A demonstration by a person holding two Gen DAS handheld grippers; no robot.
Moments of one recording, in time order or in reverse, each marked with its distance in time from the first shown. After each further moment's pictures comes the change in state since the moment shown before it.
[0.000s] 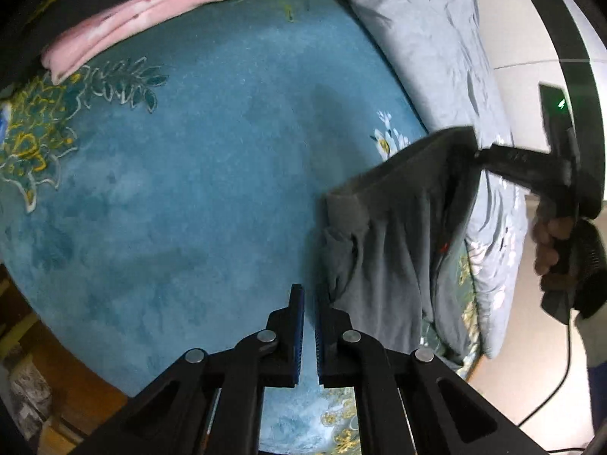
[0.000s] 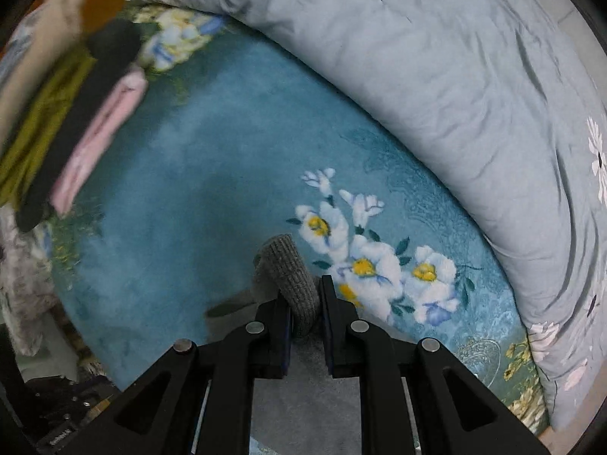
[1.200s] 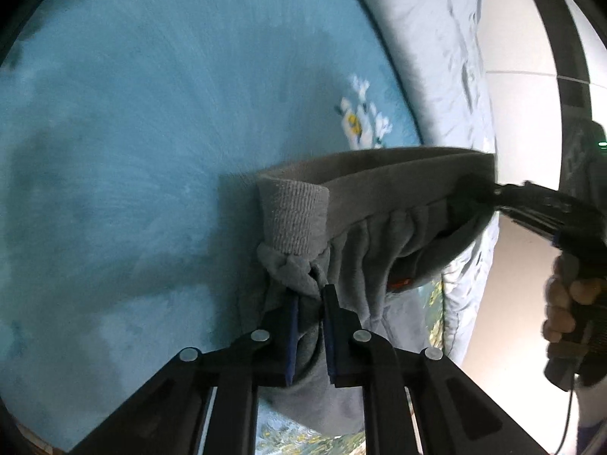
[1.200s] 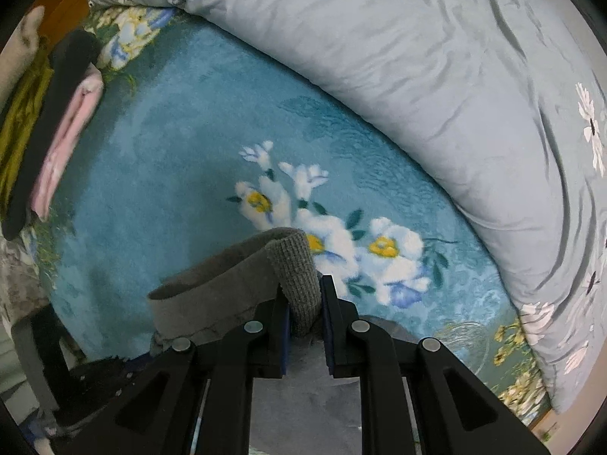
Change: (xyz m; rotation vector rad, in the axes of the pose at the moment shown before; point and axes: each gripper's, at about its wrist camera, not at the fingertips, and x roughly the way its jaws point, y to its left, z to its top) left arm 0.095 -0.040 0.037 -0.061 0.025 -0.163; right arm 0.015 -0.042 -0.006 0.034 0.049 -0.003
